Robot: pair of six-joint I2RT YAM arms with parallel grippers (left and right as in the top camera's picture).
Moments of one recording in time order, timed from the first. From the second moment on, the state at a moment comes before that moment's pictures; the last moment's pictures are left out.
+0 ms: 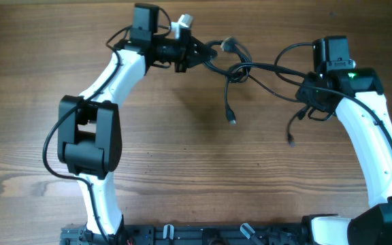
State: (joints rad) left arm -0.21 2.12 1.61 -0.26 1.25 -0.88; right arm 0.06 1.51 1.29 -1.02 0.26 0.57
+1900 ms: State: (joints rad) left arm -0.25 2.12 1.61 -0.53 0.92 -1.56; right arm 0.10 1.63 1.27 -0.72 -0.51 0.41
